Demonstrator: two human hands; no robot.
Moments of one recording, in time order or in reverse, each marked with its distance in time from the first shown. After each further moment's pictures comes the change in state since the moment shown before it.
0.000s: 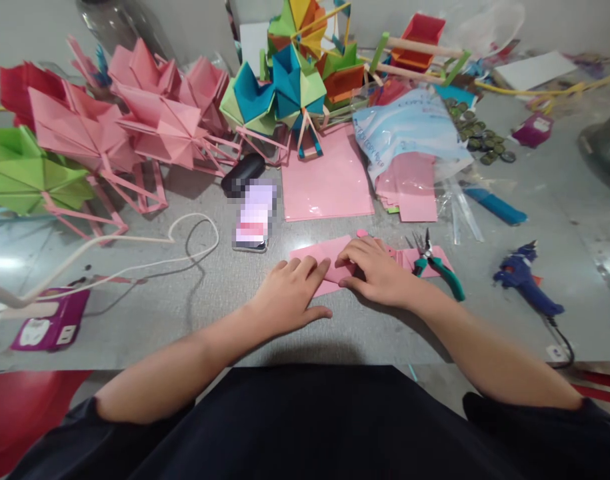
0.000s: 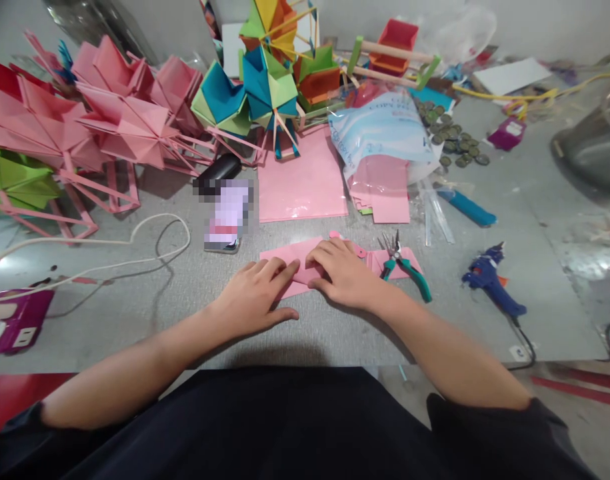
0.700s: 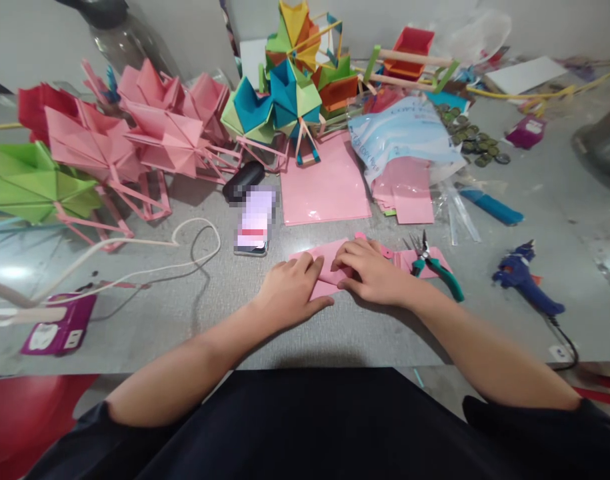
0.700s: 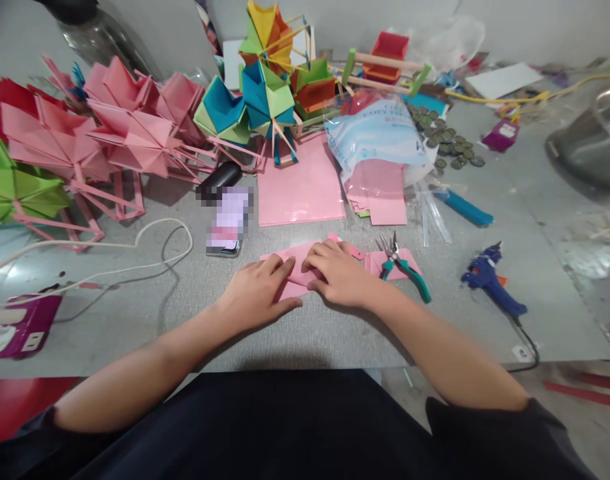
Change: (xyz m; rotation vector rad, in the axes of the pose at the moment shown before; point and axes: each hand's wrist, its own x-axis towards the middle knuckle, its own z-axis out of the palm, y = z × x) left_hand 0.010 0.004 -0.007 -0.051 -0.017 -0.130; right_hand 0.008 -0.008 -0.006 -0.002 -0.121 0.049
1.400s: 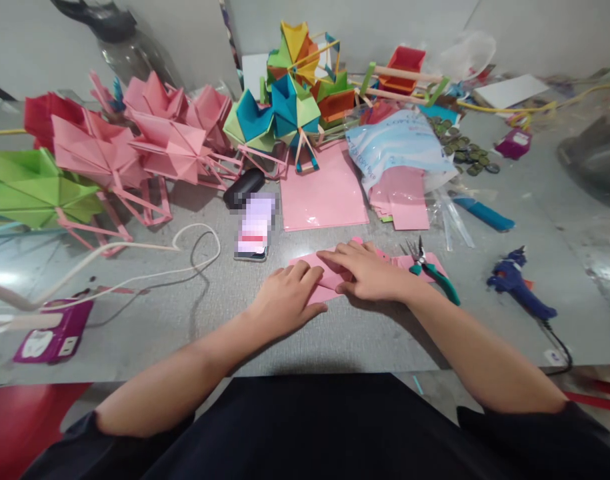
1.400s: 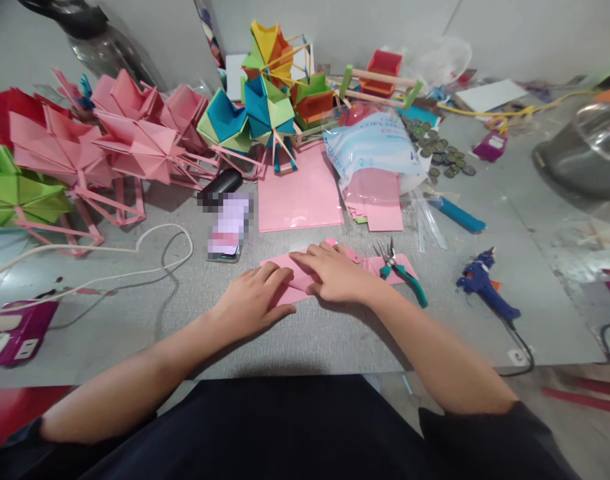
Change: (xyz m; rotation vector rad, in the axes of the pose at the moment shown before) left_hand -0.008 -0.007 0.003 -0.035 0.054 0.049; right_hand 0.015 -0.010 -0.011 -0.104 -0.115 0.070
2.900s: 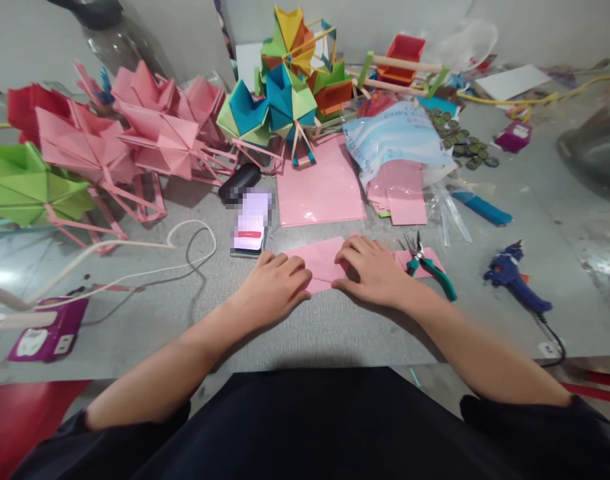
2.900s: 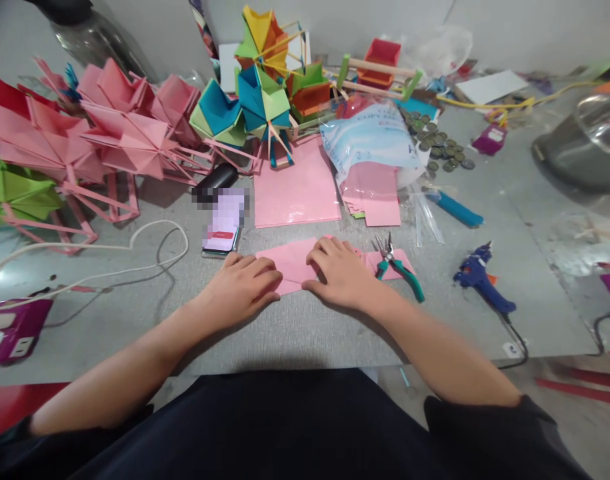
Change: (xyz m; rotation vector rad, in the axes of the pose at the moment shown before) left_hand -0.005 -0.024 -0.009 0.126 0.059 0.188; right_hand -0.020 0.008 0.012 -0.064 0.263 -0.003
